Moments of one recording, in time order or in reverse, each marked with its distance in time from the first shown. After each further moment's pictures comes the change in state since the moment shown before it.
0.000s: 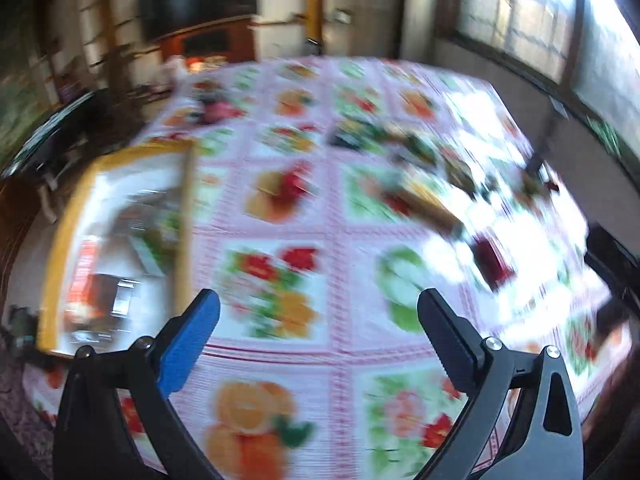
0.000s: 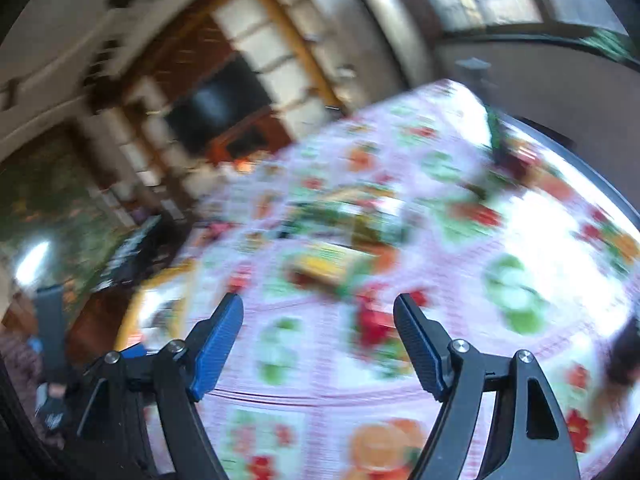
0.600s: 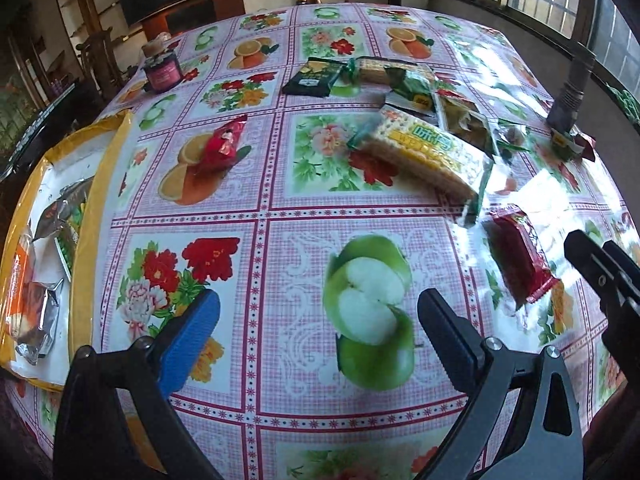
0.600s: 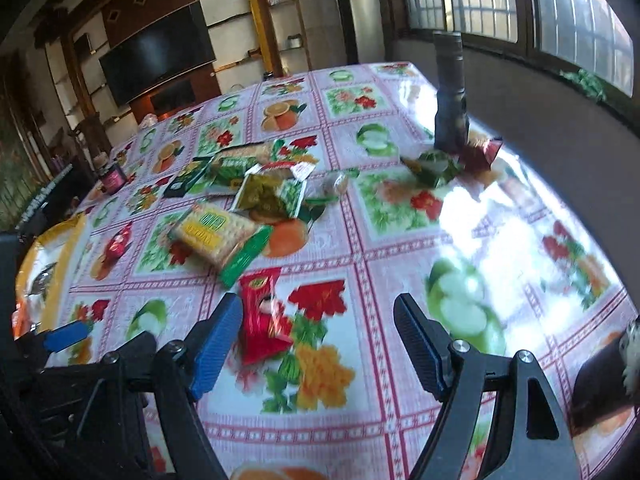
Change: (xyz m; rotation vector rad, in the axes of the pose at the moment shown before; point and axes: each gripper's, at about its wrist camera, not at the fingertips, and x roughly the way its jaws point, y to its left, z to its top) left arm 0.082 -0.041 0.016 0.001 0.118 0.059; right arm 0.061 -0.016 -0.003 -0.153 0.078 -0.320
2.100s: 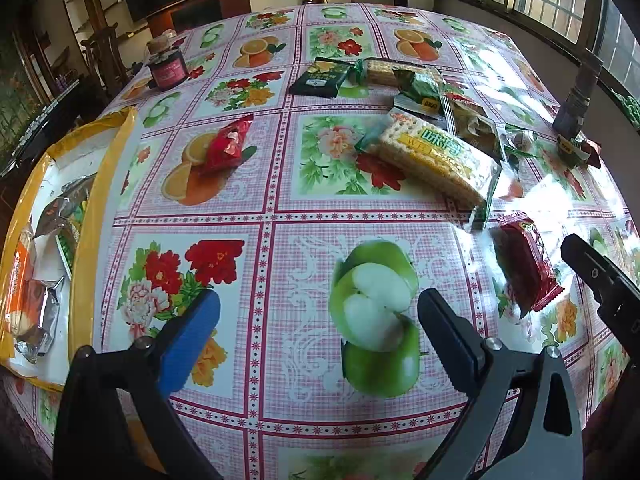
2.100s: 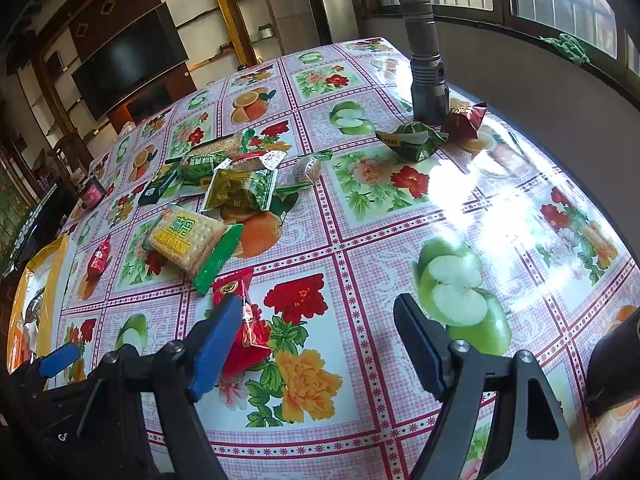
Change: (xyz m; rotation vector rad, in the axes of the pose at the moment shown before) left arm 0.003 0.001 0.002 -0.015 -0.003 0.011; right arm 0.018 -0.015 0.002 0.106 0.064 -0.014
